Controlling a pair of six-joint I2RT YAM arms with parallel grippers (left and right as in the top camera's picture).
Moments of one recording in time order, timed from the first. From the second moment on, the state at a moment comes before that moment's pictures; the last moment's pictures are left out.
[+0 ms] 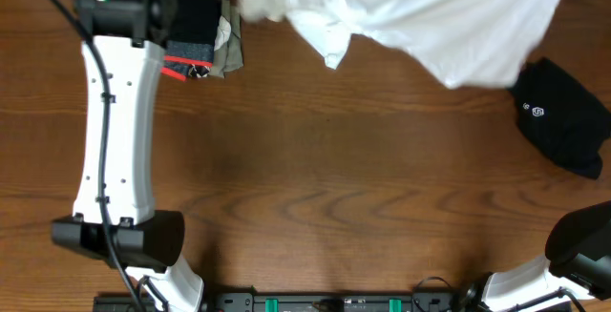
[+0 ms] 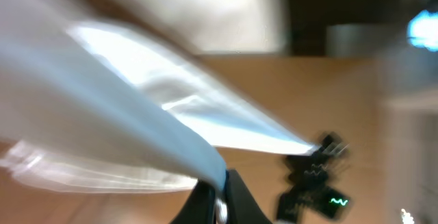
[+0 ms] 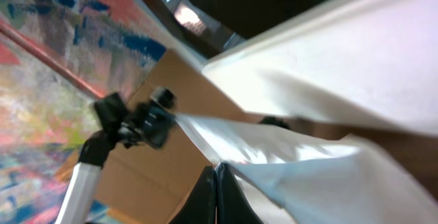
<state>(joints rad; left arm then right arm) -0.13 1.86 2.23 -0.91 0.87 -1.09 -0.51 1.79 1.83 0.43 -1.52 1.33</state>
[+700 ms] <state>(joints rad) -0.20 1.88 2.22 -1.27 0.50 -0.74 -0.46 1.79 1.65 0.20 -1.24 1.28</state>
